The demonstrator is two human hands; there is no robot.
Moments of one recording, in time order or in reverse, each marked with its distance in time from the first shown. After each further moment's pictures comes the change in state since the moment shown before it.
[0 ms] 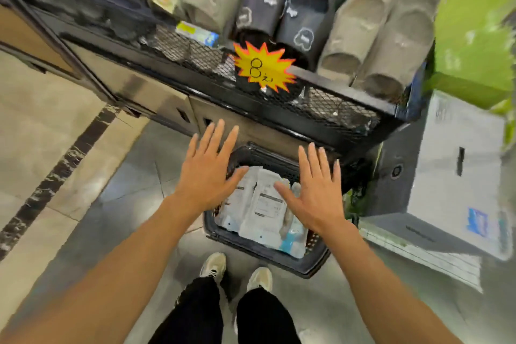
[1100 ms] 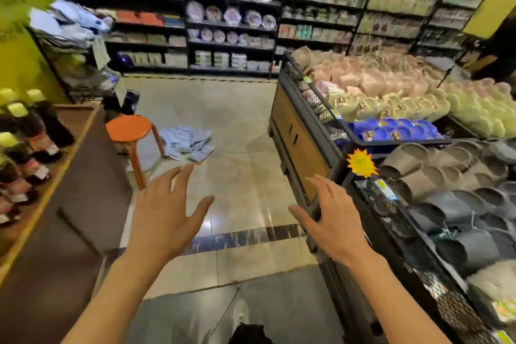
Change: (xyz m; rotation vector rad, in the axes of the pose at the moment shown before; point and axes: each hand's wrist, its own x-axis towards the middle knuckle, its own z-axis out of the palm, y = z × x) left_hand -0.386 -0.414 -0.305 0.014 0.740 -1.091; right_hand 0.030 -0.656 -0.180 0.086 0.159 -1.139
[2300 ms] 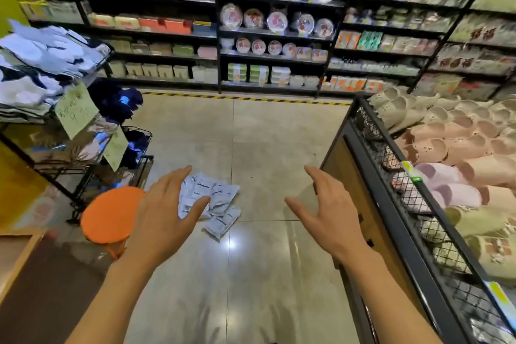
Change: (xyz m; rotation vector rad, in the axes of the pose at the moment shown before) left_hand 0.693 -0.243 0.208 -0.194 -0.014 -0.199; right_hand 0.788 0.000 0.191 0.163 -0.025 -0.096
